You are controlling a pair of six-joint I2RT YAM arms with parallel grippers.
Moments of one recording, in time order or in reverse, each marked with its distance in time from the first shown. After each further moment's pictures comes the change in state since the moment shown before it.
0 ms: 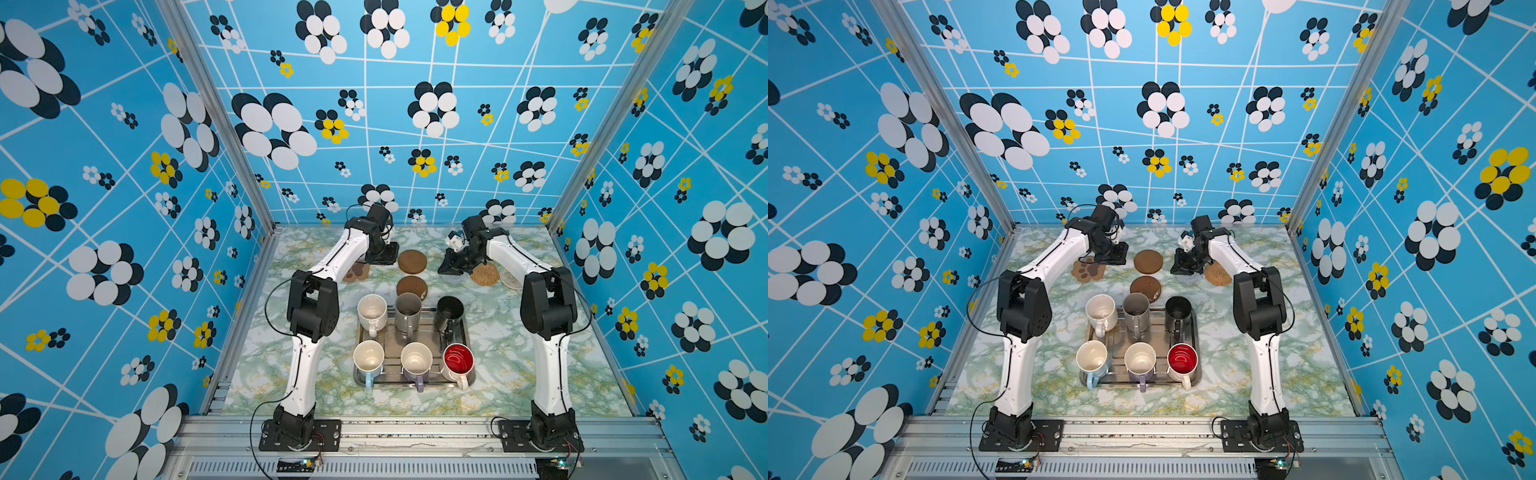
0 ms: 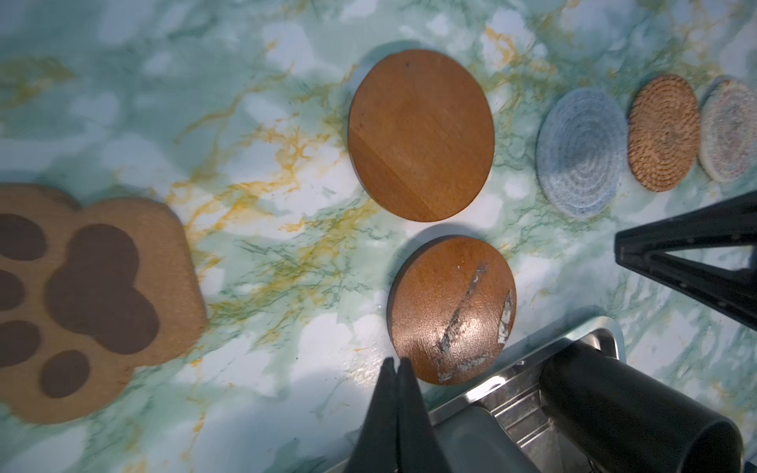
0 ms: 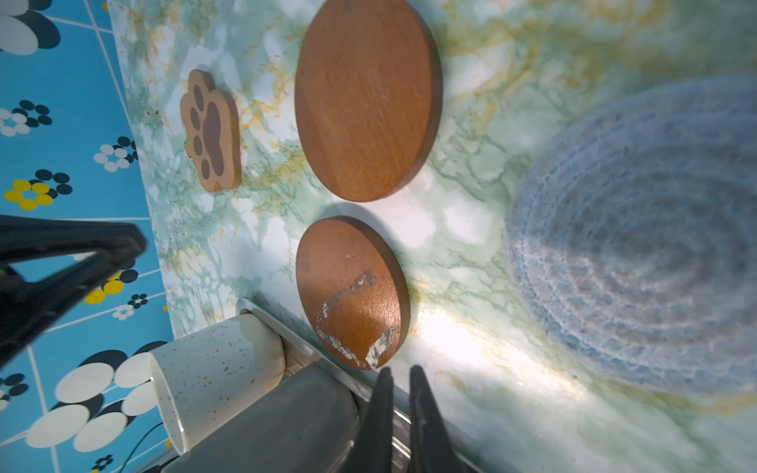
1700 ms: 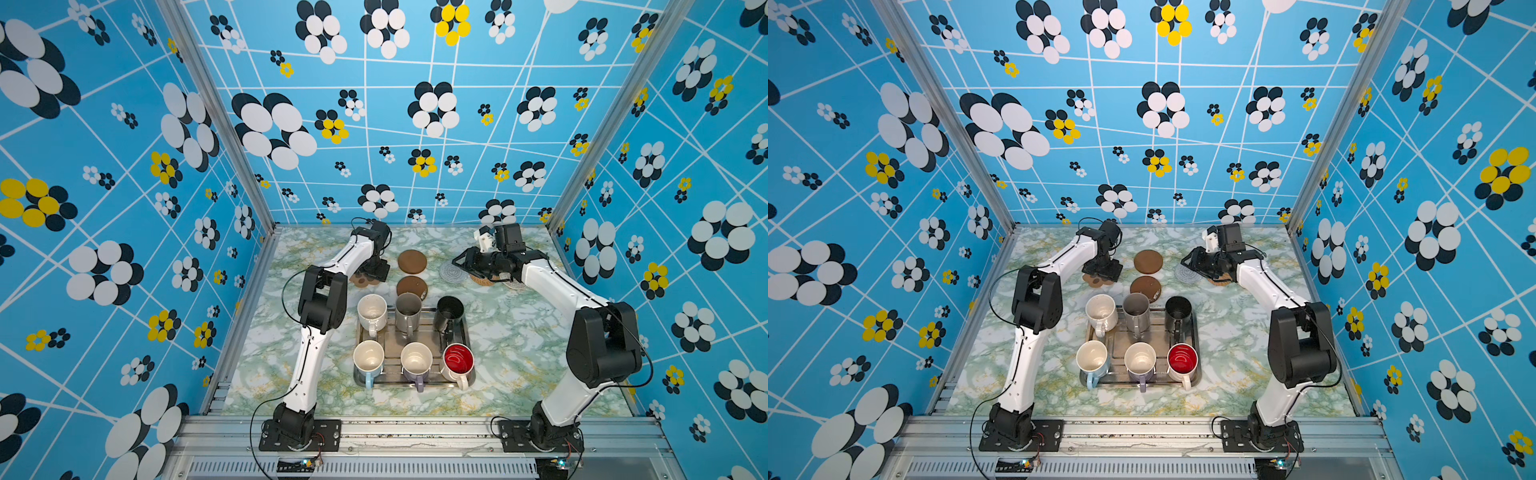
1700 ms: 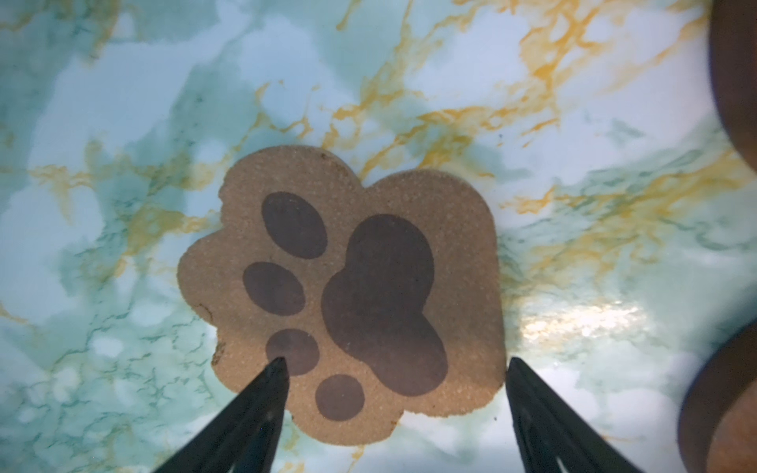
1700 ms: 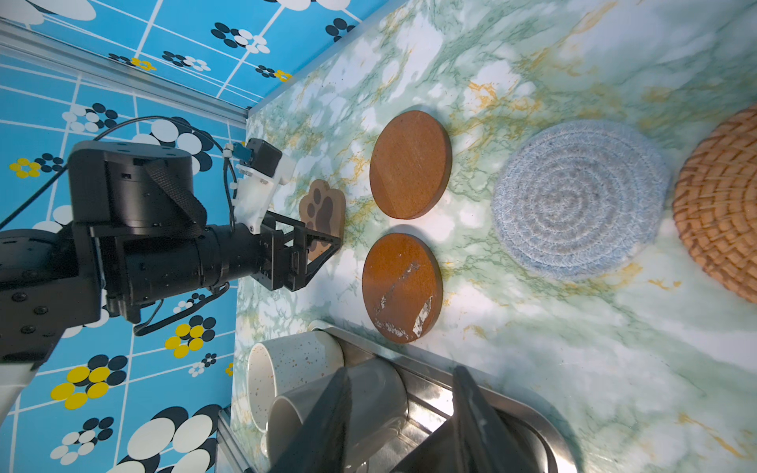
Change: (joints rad) left arm 0.024 0.142 0.035 -0.103 -0.410 0.137; right arm -0.063 -0.500 -0.550 0.455 0.022 0.245
